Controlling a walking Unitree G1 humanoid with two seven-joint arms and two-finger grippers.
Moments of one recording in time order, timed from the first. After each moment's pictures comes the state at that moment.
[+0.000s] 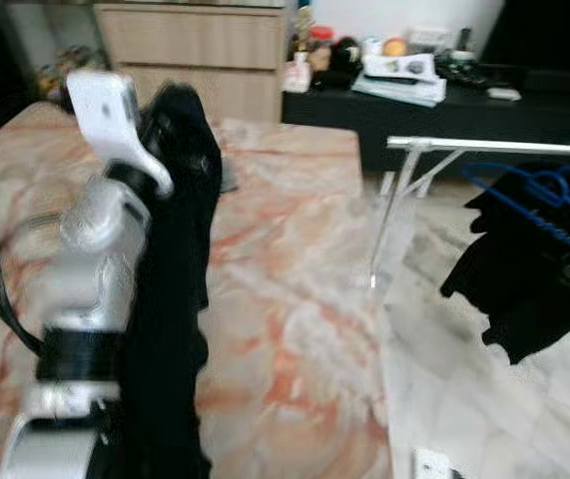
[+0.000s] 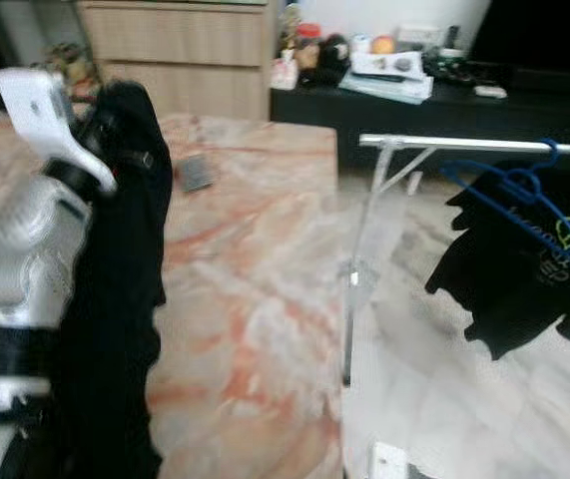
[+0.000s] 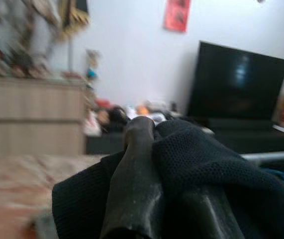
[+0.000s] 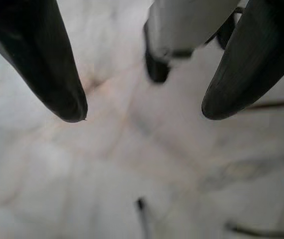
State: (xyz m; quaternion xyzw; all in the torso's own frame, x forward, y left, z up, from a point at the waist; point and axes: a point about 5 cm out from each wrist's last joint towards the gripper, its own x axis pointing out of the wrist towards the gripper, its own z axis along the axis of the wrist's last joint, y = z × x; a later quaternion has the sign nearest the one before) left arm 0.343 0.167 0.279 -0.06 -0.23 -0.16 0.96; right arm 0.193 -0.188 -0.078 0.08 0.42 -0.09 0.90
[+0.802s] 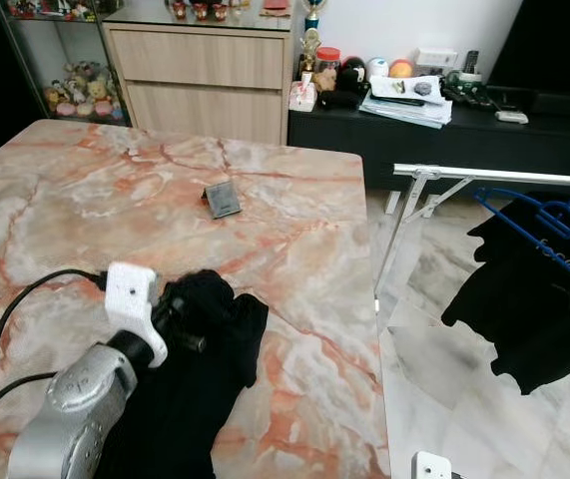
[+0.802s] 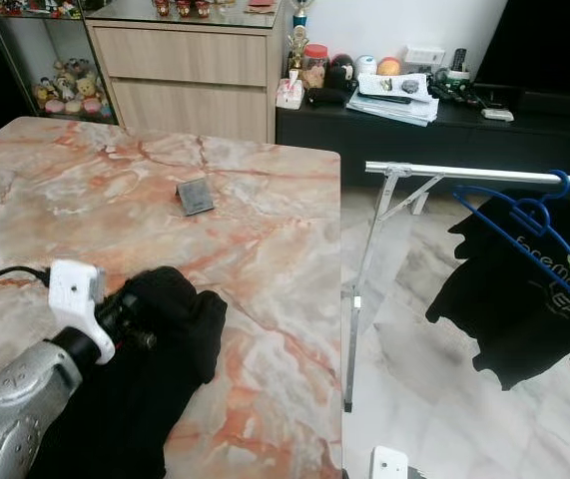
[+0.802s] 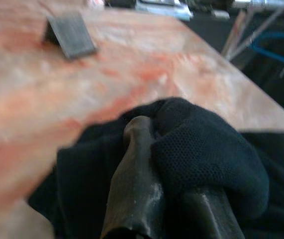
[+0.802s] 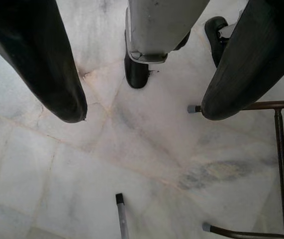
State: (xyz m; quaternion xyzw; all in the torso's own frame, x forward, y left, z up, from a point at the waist) left arm 0.264 0.176 0.149 -0.02 0.01 -0.19 0.98; right arm 0.188 -0.180 -0.082 0.08 0.43 -0.08 0.90
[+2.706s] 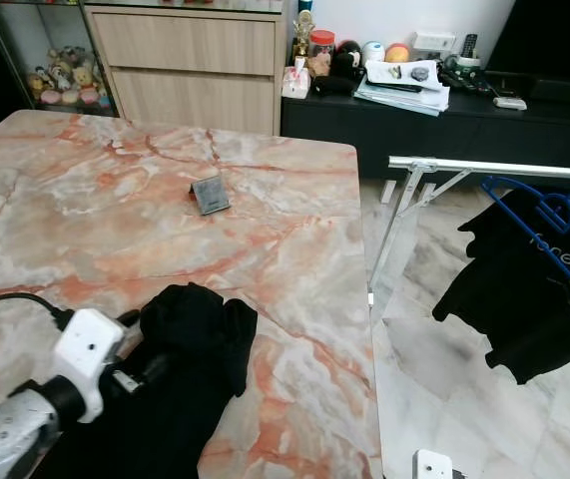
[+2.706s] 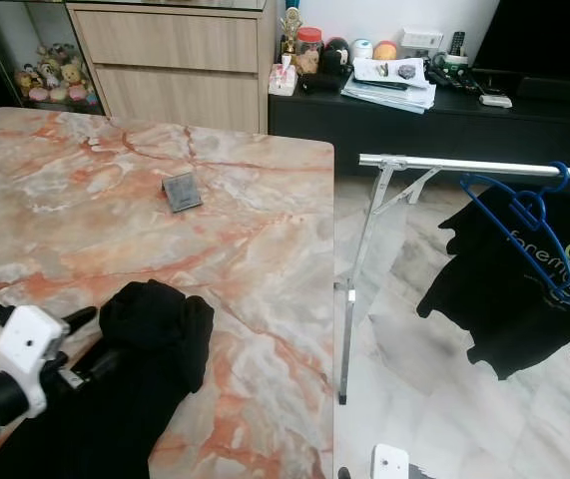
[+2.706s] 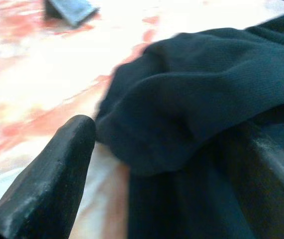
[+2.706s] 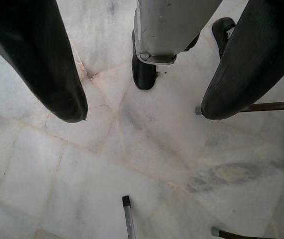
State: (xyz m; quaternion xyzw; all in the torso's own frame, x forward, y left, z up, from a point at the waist) left arm 0.222 0.235 0.152 0.15 0.05 -0.22 0.96; right arm 0.190 -0.184 -0.080 0.07 0.43 -0.07 0.90
